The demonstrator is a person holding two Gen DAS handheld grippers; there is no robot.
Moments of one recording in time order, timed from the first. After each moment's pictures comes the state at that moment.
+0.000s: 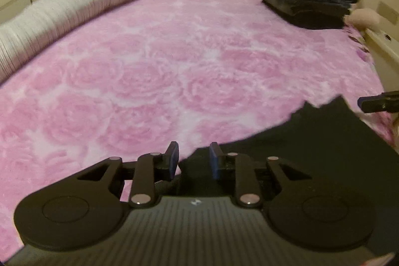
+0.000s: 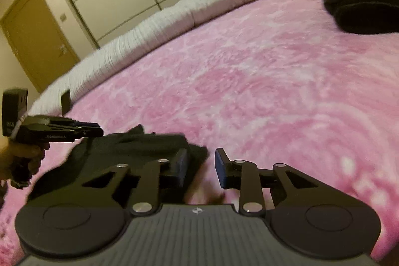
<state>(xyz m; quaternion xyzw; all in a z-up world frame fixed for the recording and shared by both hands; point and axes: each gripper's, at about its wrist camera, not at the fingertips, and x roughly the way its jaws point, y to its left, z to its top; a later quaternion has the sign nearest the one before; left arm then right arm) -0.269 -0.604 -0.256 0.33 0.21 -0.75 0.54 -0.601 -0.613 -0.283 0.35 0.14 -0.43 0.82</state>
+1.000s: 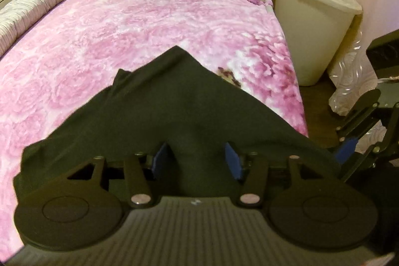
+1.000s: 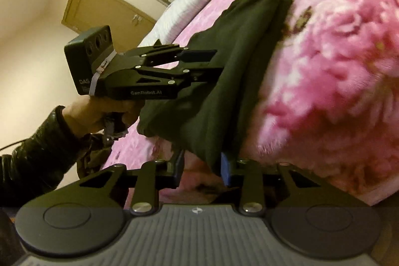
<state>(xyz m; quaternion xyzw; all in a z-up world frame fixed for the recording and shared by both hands) -0.407 -0.520 -0.276 0.40 0.16 -0.81 0.39 -0.615 -0.491 -0.312 0.50 0.14 -0.18 0.84</state>
